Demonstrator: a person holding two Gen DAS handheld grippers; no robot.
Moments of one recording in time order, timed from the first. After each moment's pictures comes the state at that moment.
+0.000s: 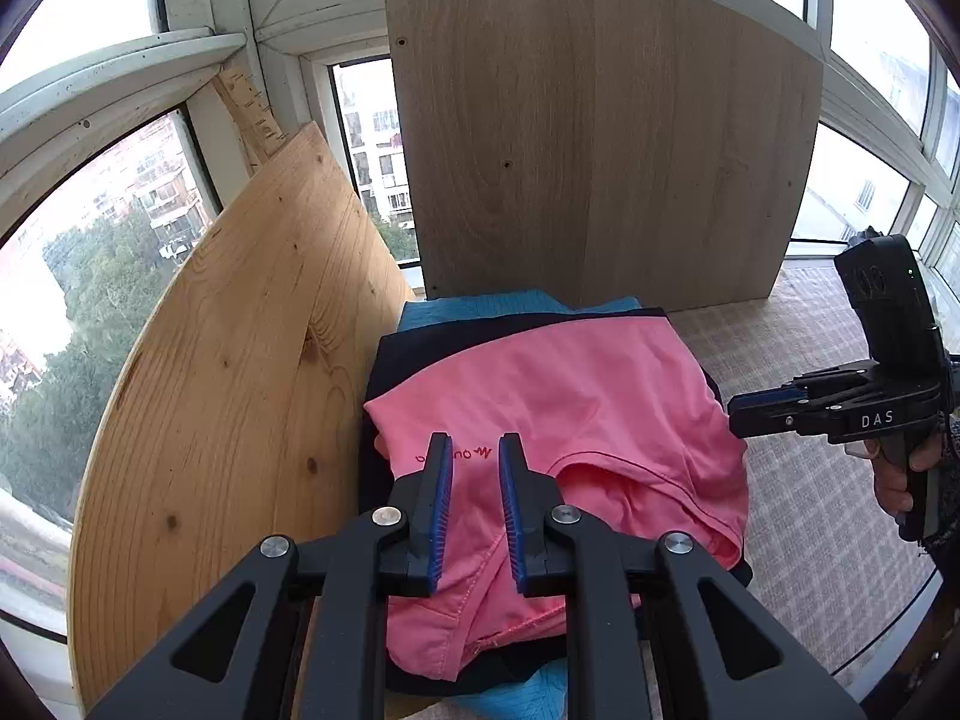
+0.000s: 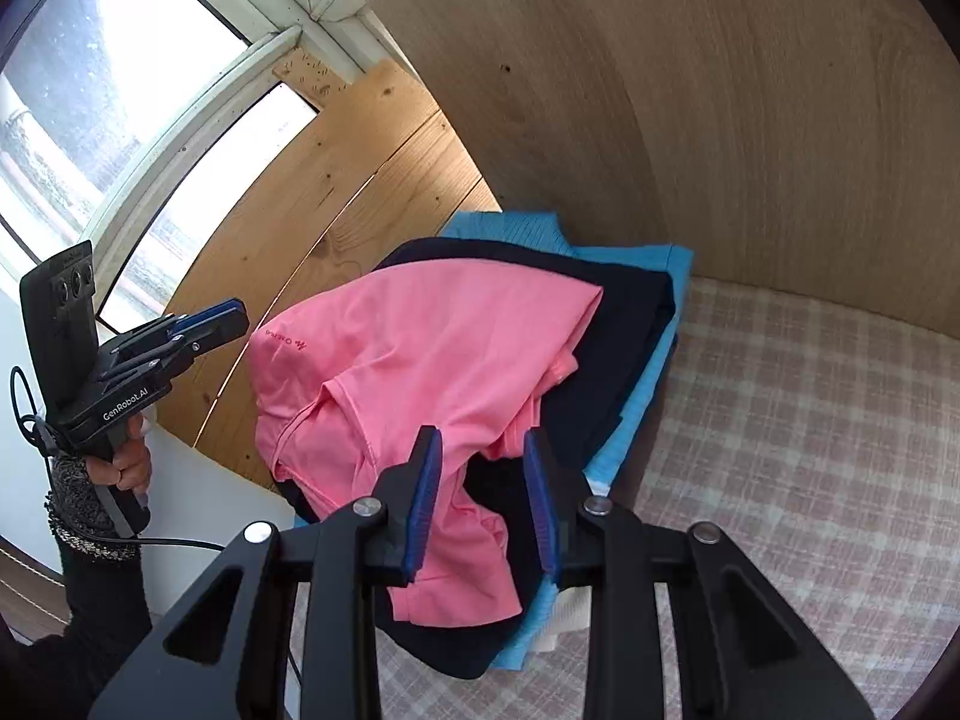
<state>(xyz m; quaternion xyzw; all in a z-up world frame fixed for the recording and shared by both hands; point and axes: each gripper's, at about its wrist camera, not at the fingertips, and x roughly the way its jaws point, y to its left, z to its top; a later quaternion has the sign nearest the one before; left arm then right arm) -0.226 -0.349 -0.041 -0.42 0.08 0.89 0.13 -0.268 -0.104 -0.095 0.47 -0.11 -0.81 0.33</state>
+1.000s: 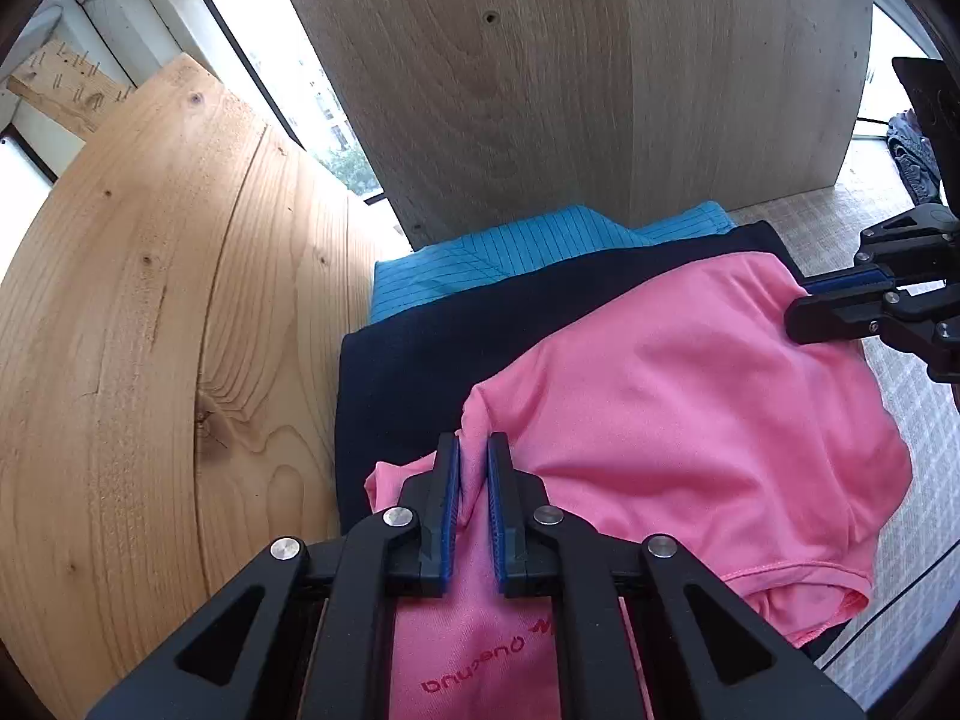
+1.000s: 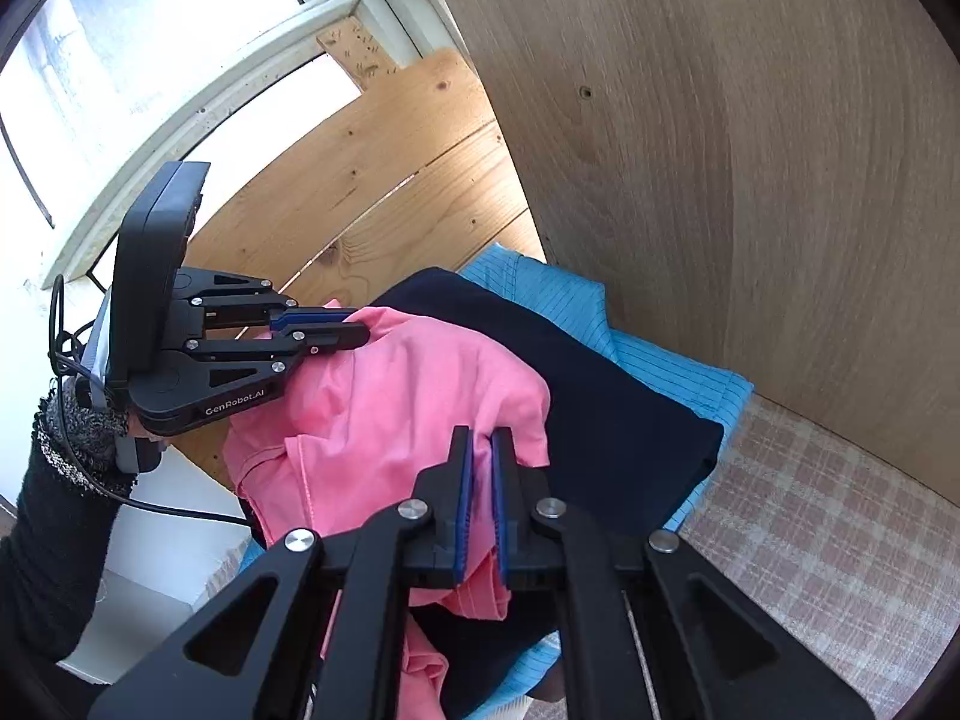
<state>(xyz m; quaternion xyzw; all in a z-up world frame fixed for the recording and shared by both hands) -0.308 -0.308 -0.107 -0.50 0.20 0.83 0.12 -0.312 -0.138 -0.100 0.43 -0.05 -0.80 0.41</state>
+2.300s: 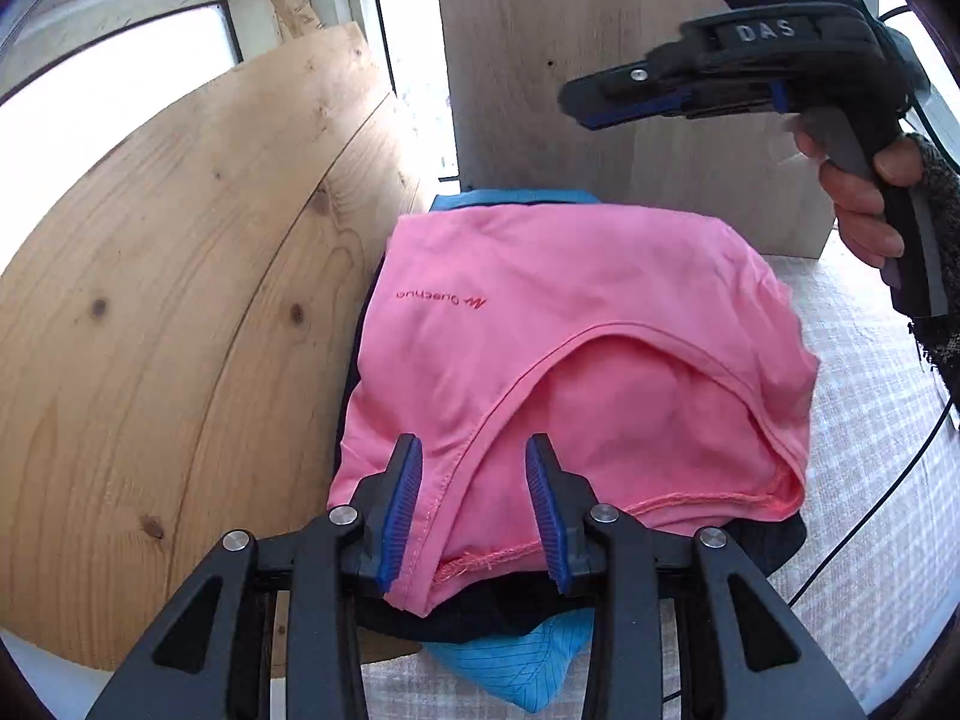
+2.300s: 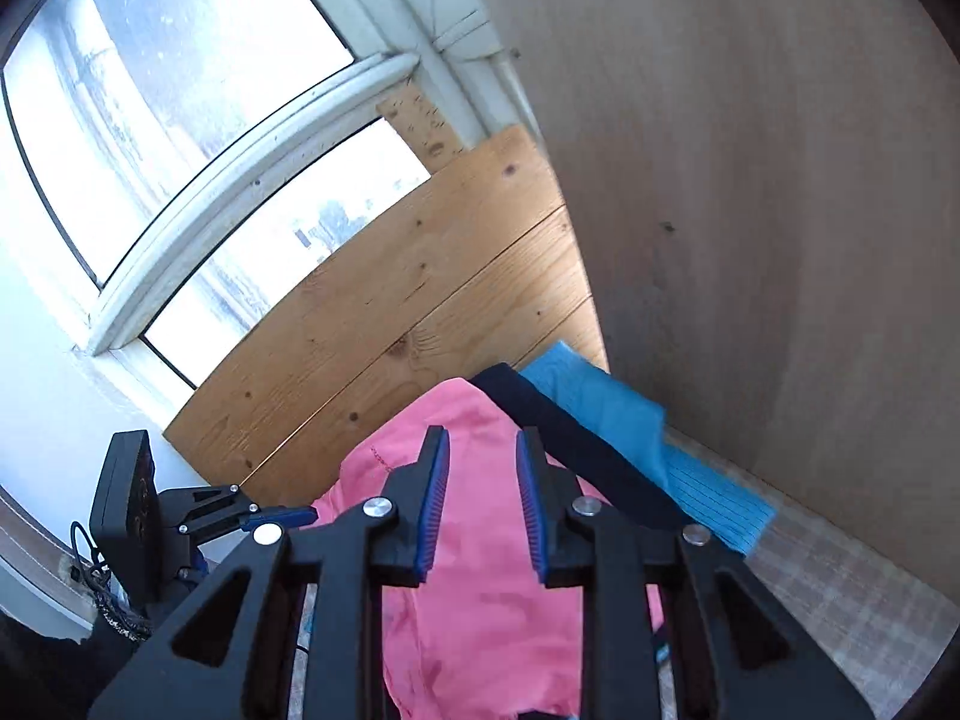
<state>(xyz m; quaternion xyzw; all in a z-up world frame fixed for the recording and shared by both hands) -0.189 -0.347 -0.083 -0.45 0.07 0.89 0.08 -0.328 -0.119 -0.035 0.41 -0.07 -0.80 0.43</state>
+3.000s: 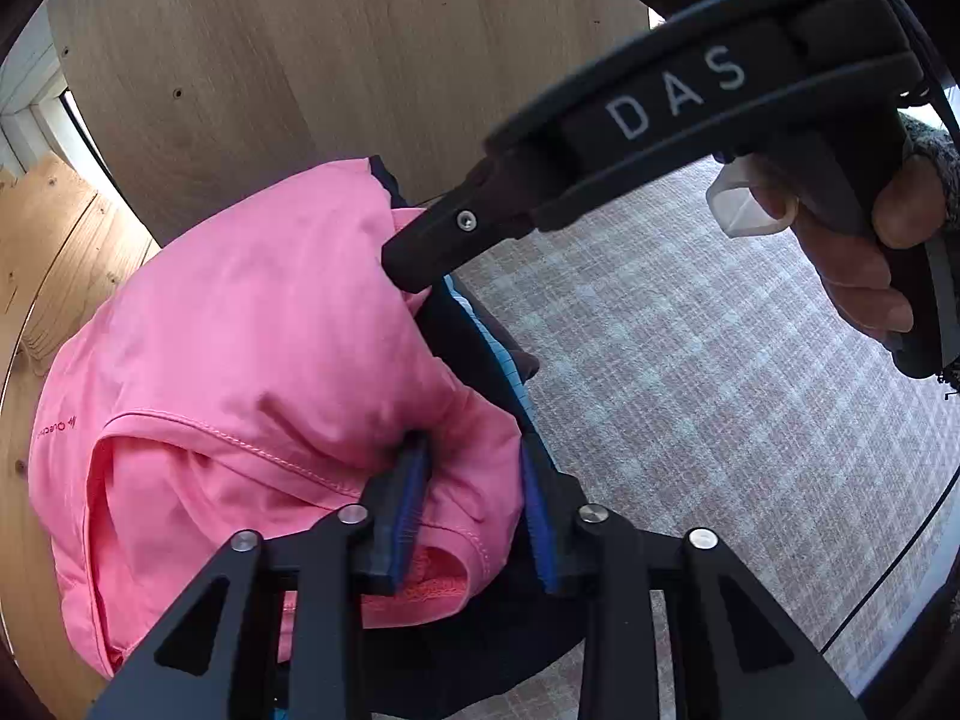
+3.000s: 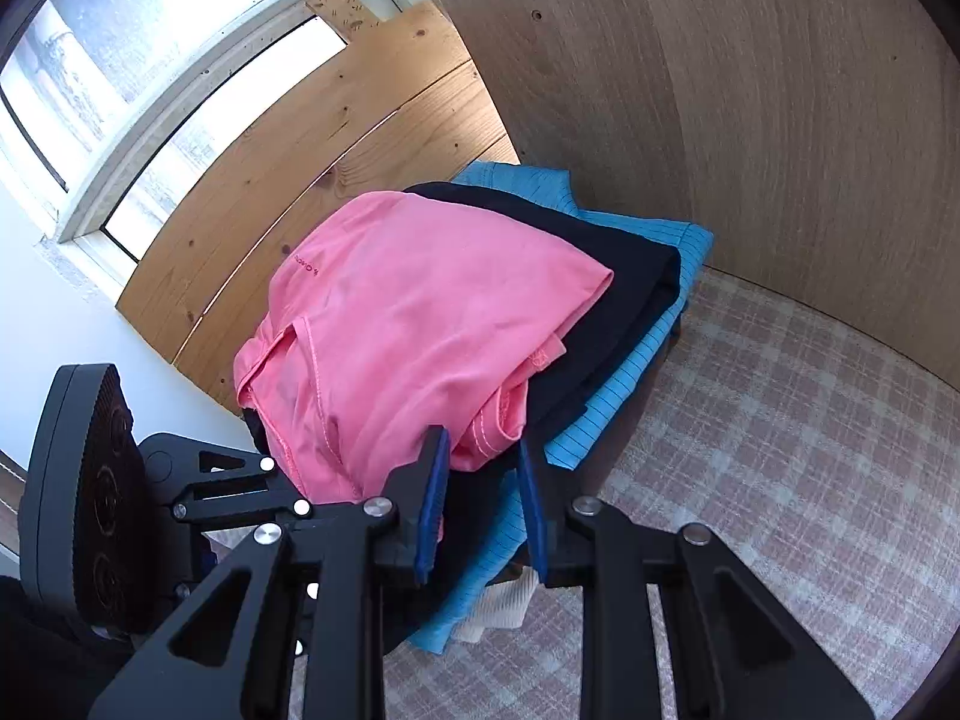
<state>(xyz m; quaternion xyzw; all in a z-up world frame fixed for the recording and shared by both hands) -0.173 -0.178 -0.137 -0.47 0.18 0.84 0.23 -0.281 -0.076 -0.129 0.48 -0.06 -0.77 0.41</state>
